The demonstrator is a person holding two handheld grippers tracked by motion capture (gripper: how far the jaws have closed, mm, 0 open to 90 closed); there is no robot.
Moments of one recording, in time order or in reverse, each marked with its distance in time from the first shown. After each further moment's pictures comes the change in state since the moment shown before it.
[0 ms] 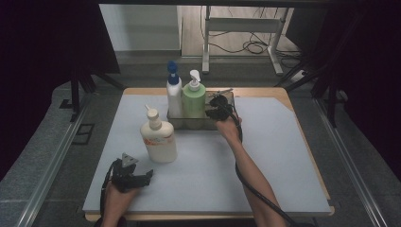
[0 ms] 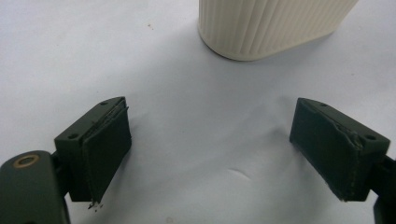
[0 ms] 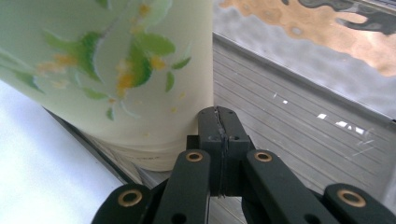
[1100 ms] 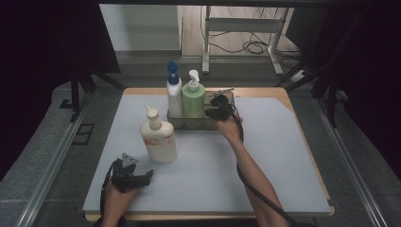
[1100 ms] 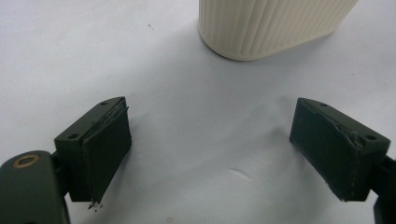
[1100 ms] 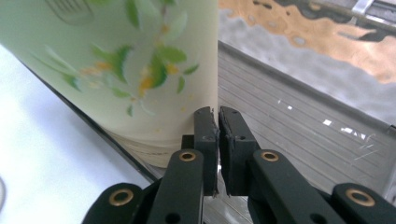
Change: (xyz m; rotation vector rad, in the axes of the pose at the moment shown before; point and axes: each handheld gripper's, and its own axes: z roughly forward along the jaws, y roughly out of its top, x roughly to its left) left arm 0.000 0.000 0.000 0.002 0.003 0.003; right arm 0.001 0.002 -0.010 -0.029 0.026 -0.015
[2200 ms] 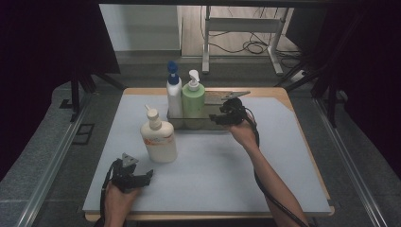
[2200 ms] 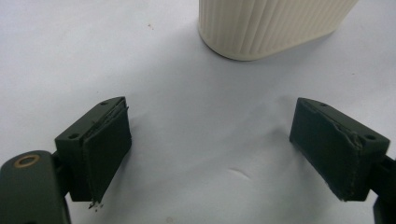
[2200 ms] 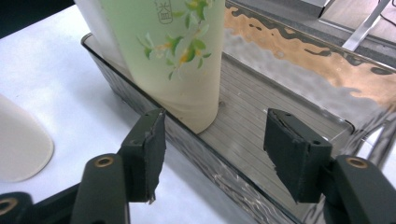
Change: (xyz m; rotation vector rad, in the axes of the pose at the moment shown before) left arm 0.000 0.000 0.000 0.000 0.002 -0.001; right arm 0.000 -0.017 -0.062 -0.084 0.023 -0.077
